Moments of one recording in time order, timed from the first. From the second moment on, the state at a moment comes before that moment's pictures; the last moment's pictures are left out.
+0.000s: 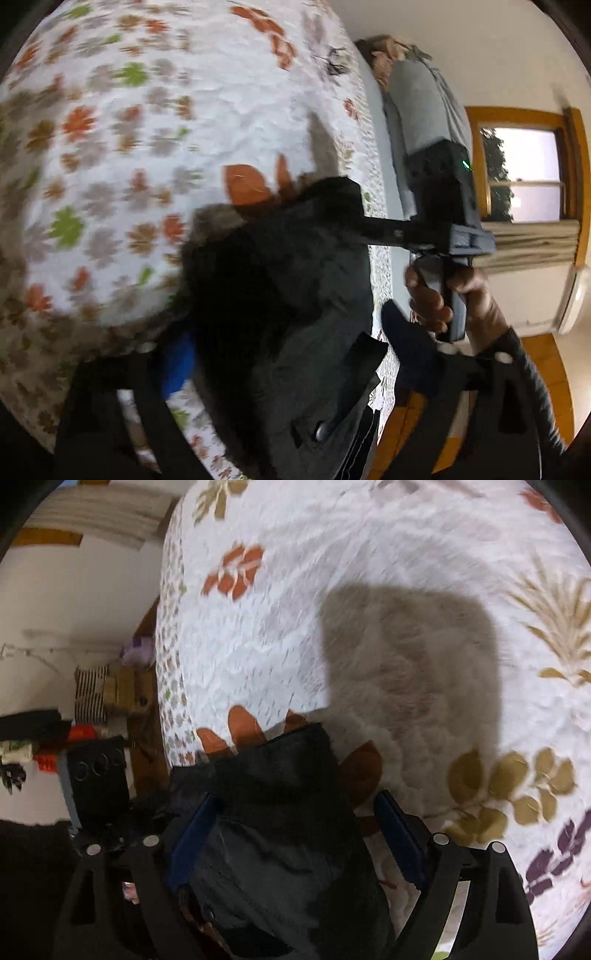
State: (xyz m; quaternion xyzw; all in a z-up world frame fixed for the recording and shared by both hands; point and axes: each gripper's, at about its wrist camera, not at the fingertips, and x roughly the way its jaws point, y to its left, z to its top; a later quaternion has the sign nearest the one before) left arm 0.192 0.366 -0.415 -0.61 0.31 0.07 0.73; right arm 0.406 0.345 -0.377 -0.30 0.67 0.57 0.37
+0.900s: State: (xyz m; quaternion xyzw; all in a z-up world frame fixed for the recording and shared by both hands) left arm 0.199 0.323 -0.295 -0.51 0.31 0.04 0.80; right arm 0.415 0.263 -0.224 -0.25 0.62 0.59 0.45
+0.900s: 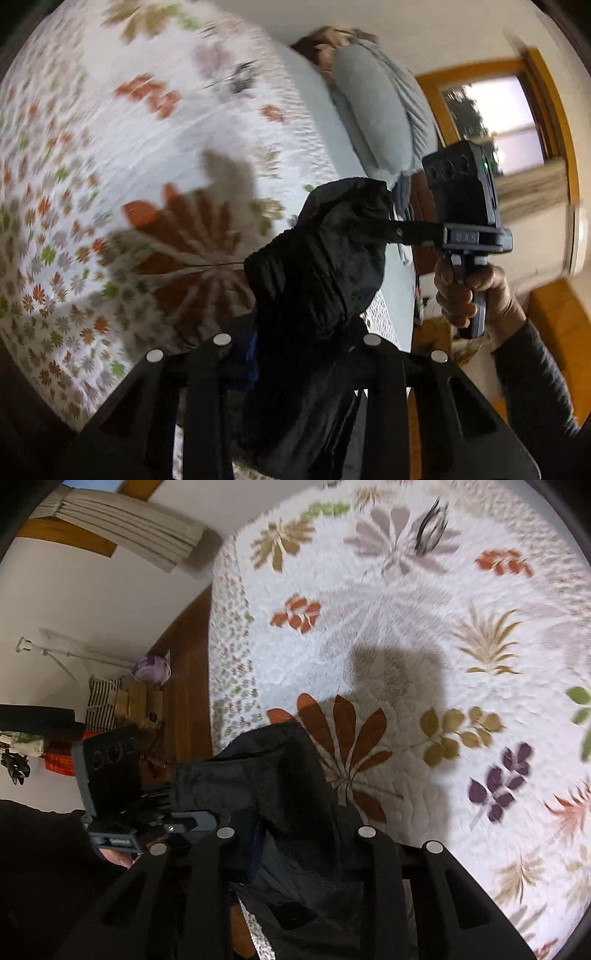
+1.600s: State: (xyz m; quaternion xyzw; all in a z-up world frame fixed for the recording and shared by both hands) left arm 0.200 0.199 -0.161 -0.35 0.32 -0.02 0.88; right arm 0.396 0.107 -0.088 -0.18 0.55 0.59 0.56
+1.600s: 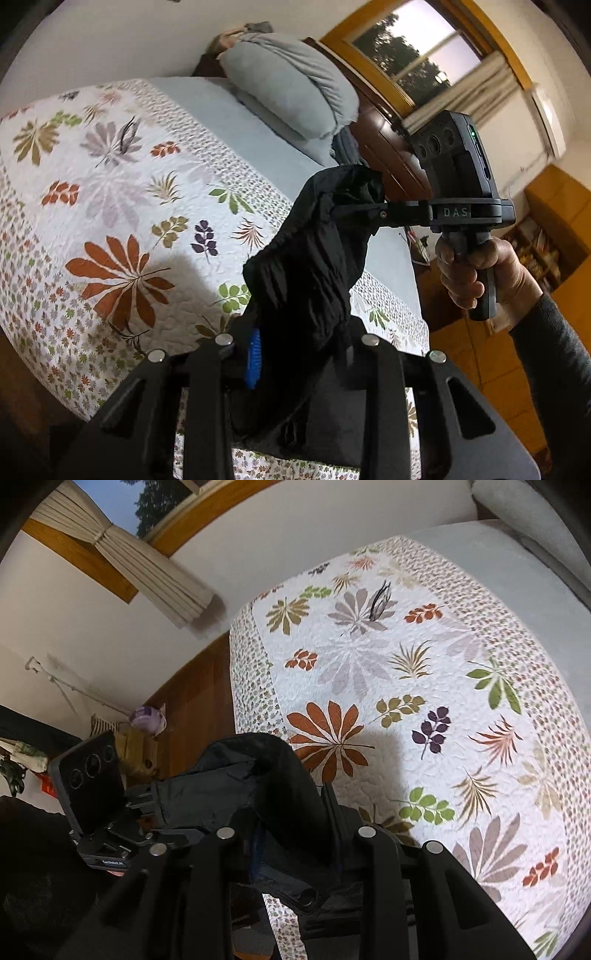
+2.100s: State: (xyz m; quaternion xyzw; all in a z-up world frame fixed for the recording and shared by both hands) left arm 0.199 0.134 -0.126 -0.26 0.33 -0.05 0.90; right arm 0.382 0.025 -0.056 -0.15 0.52 0.58 0.62
